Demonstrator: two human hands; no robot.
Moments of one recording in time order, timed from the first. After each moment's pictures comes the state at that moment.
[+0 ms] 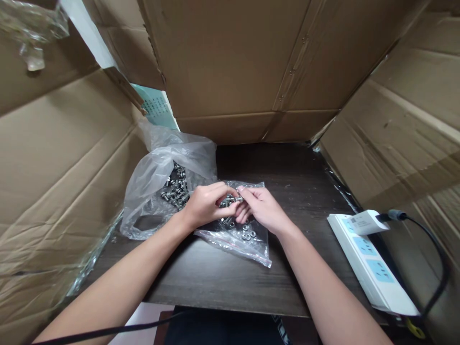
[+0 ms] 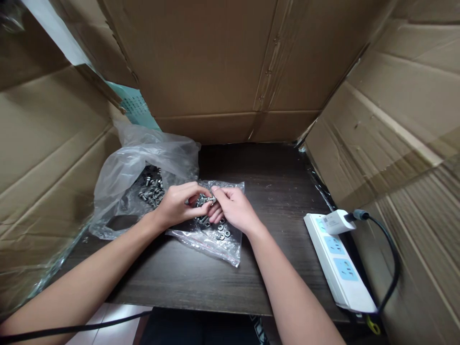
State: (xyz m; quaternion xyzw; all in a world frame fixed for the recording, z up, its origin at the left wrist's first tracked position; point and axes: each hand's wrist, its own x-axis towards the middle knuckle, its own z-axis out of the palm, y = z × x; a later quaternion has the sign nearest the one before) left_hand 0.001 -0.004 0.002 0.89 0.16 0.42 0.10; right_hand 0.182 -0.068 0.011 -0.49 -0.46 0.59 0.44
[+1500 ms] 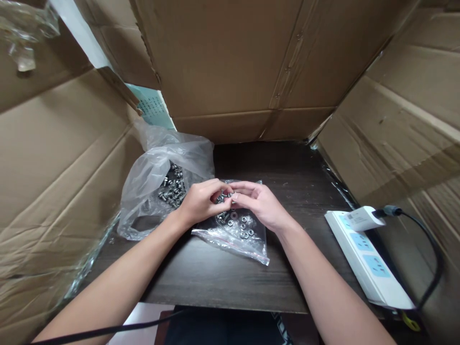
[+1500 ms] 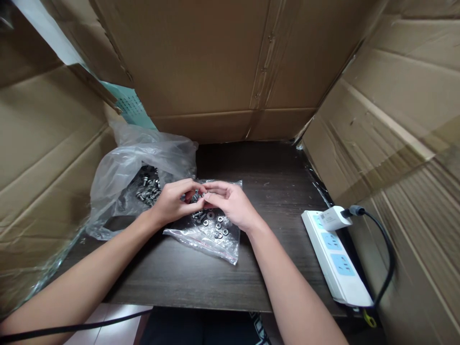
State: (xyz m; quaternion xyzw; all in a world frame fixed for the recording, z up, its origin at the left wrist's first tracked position) left_hand -0.001 0.001 -0.001 0.89 0.17 0.41 0.12; right_hand 0.181 -0.068 0.013 -0.44 -0.45 0.60 0.50
